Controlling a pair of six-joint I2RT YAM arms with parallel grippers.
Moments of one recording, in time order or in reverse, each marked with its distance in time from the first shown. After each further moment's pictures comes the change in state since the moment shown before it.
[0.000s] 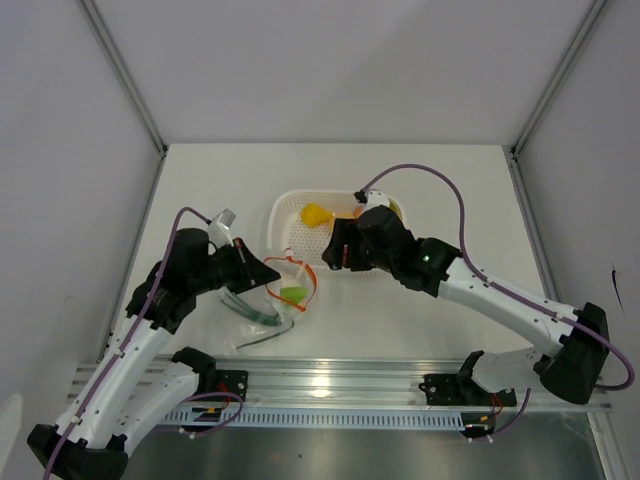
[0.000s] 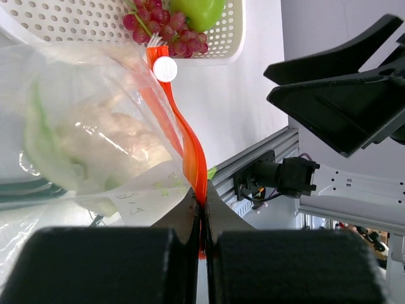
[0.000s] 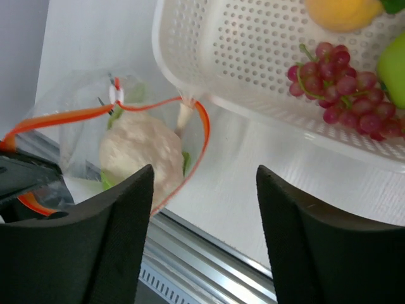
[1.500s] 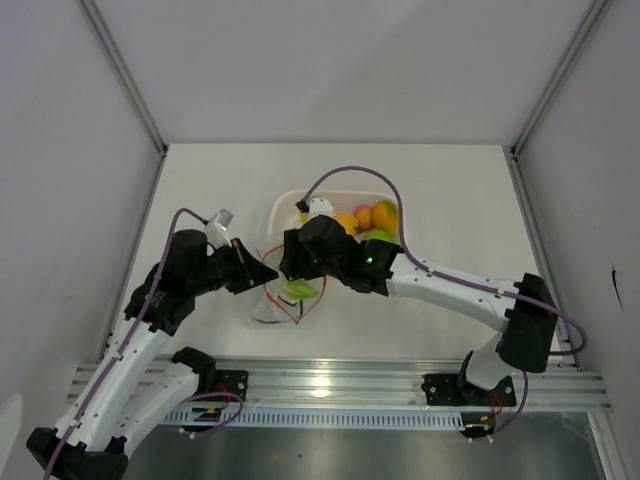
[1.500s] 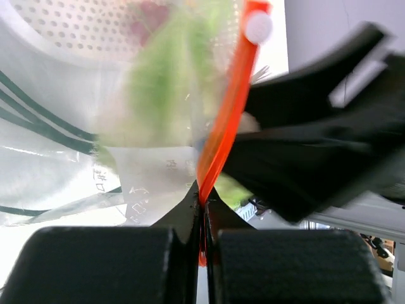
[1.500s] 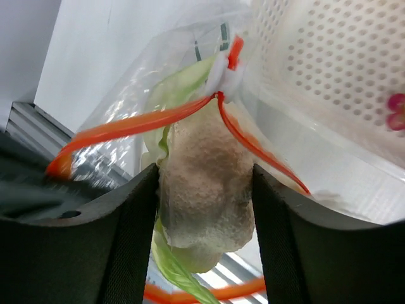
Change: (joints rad) left arm 0.000 -0.023 -0.001 -0.009 -0.031 0.001; right arm 0.170 0.295 0.197 0.075 0.055 -0.009
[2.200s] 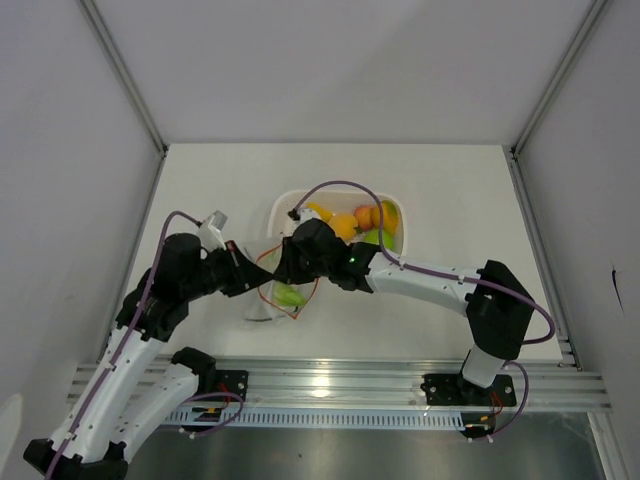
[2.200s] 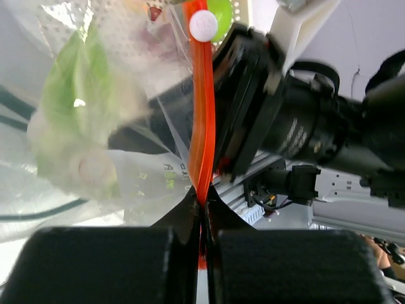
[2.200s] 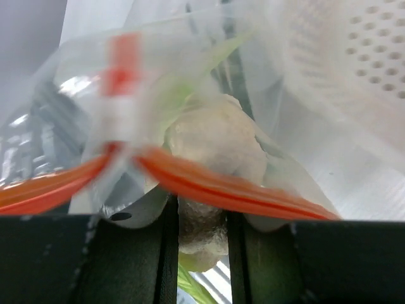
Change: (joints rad) left arm 0.002 -0.028 0.043 -0.075 -0.040 0.035; right arm -0.035 0.122 -0.041 0.153 -0.216 0.031
